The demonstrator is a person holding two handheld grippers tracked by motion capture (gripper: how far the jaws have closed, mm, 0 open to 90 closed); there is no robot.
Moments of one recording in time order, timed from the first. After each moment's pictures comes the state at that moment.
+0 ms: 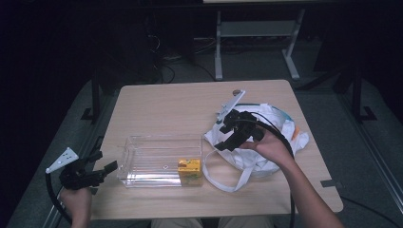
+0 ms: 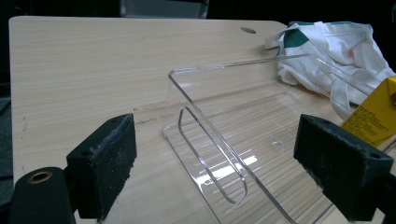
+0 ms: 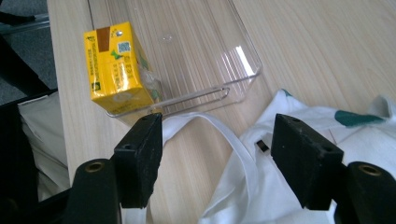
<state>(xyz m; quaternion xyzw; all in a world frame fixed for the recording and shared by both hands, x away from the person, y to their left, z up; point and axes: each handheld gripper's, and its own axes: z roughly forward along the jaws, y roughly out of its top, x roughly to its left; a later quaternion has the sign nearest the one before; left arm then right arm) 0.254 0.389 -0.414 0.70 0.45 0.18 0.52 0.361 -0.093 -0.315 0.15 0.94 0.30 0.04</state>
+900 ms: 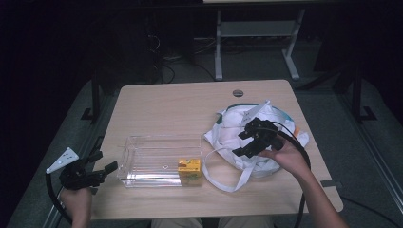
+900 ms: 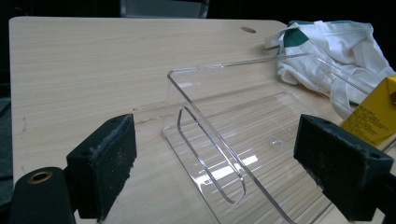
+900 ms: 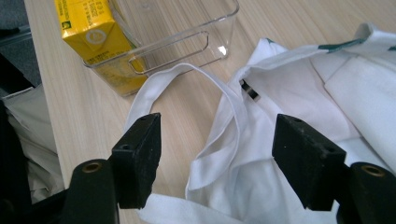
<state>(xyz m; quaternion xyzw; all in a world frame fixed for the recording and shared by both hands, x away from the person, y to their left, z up) 0.253 0.388 -0.414 0.70 0.45 0.19 0.52 0.349 -0.145 -0.339 0.21 0.93 0.31 0.05</state>
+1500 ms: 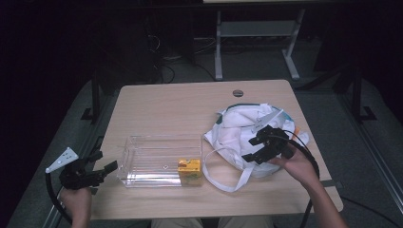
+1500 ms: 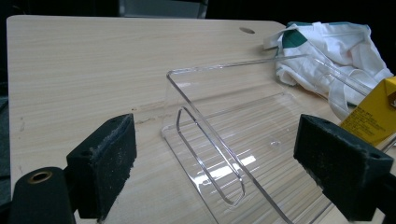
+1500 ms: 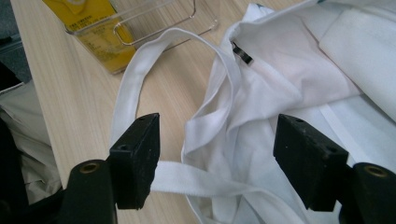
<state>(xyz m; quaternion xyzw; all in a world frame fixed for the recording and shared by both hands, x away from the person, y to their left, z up) 0.254 0.388 -0.414 0.70 0.45 0.18 0.52 0.335 -0.175 -0.359 0.25 0.92 0.31 0.04</state>
